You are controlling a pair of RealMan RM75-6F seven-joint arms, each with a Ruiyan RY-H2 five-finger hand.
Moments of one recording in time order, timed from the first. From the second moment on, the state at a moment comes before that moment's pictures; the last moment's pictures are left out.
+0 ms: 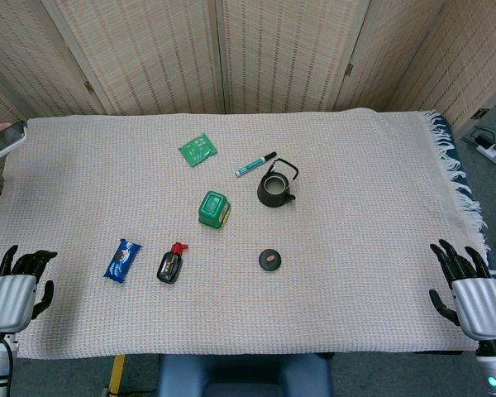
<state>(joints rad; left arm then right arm) -0.13 -1.20 -0.06 -1.61 1.45 1.48 0.27 0.03 -1.12 0.03 -1.59 -1.59 1.54 -0.12</state>
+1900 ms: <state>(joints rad) -0.10 -1.18 -0.05 -1.62 1.47 1.51 0.25 0.71 -1.44 0.17 -1.71 -1.15 0.78 -0.64</state>
